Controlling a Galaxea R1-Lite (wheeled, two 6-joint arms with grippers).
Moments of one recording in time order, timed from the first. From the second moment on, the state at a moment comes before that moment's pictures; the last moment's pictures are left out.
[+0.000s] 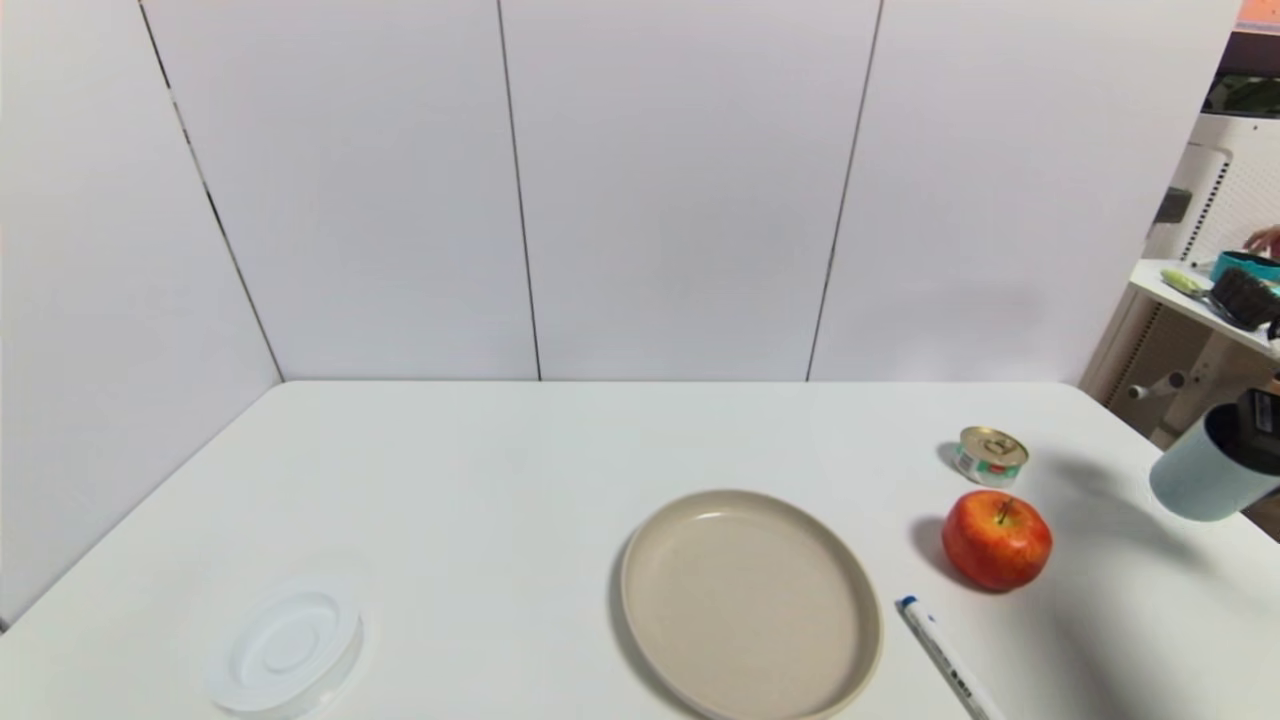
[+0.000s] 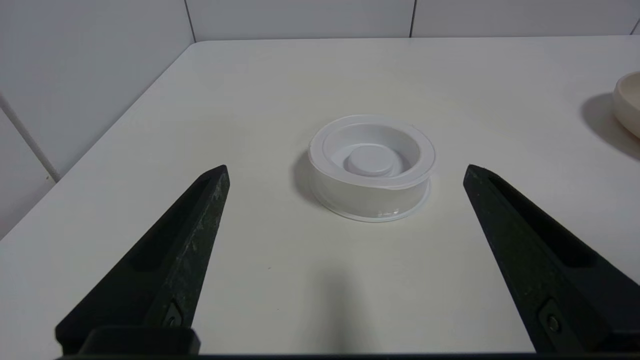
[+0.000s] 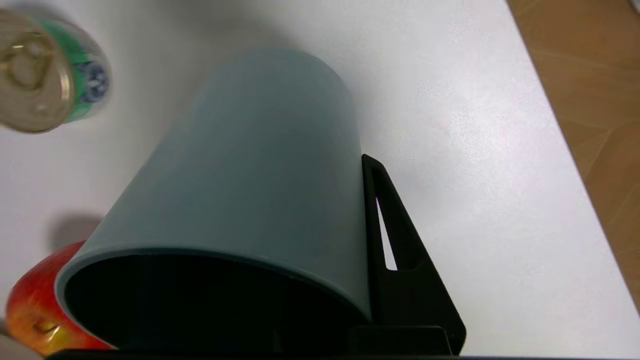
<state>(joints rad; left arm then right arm) 0.00 0.00 0.00 0.00 0.00 -0.01 -0.49 1.94 -1.62 0.88 0.02 0.08</state>
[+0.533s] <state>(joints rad) 0.00 0.00 0.00 0.00 0.00 -0.01 -0.08 1.76 -1.61 0.76 0.02 0.07</state>
